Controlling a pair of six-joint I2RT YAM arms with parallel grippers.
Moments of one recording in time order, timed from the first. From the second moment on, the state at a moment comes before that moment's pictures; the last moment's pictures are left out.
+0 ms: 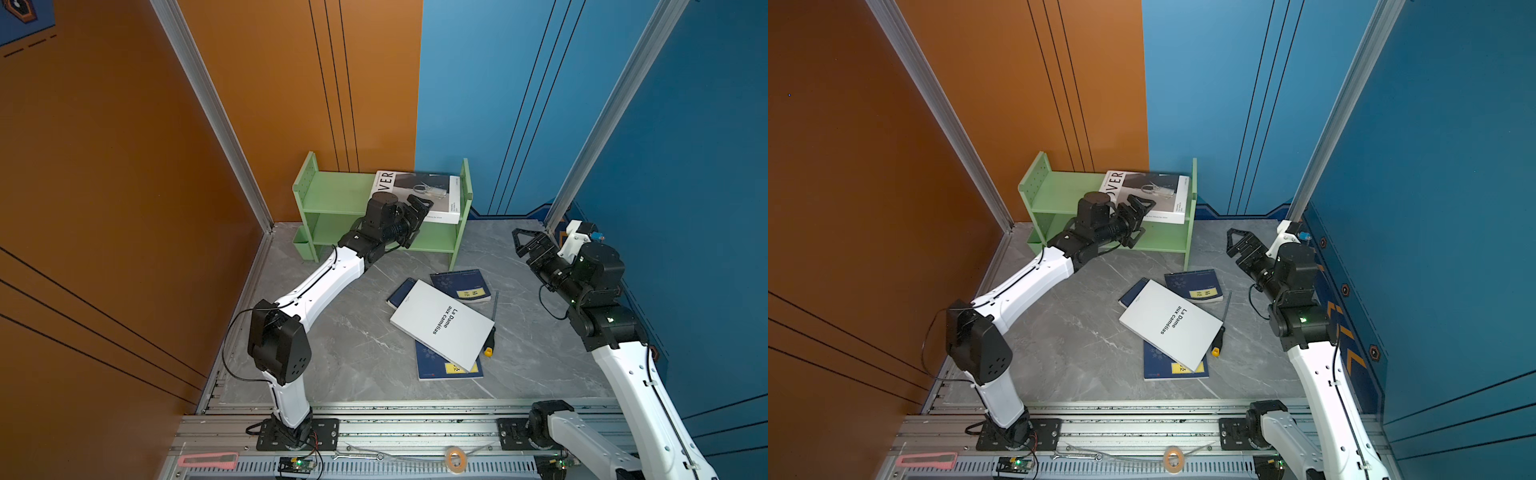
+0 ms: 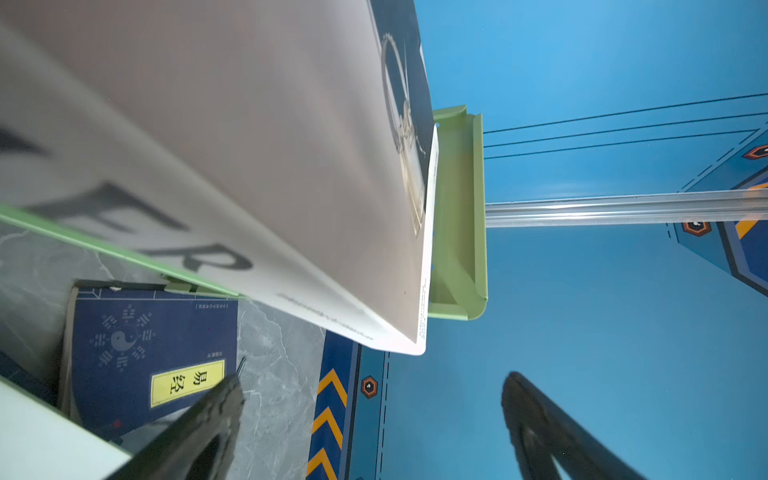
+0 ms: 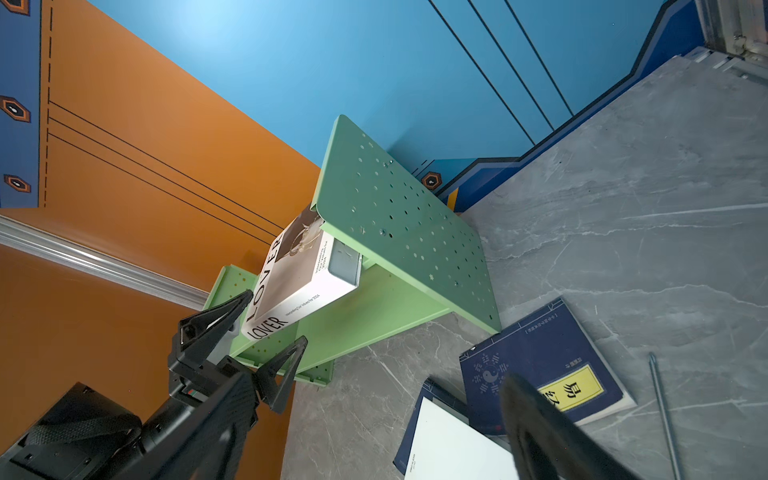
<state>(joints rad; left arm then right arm) -0.54 1.79 1.71 -0.19 0.23 -1.35 0.10 0.94 1.10 -0.37 -0.16 0.84</state>
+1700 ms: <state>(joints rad) -0.22 1.85 1.72 -0.03 0.54 -0.73 0.36 1.59 1.50 -0.16 0.22 0.55</state>
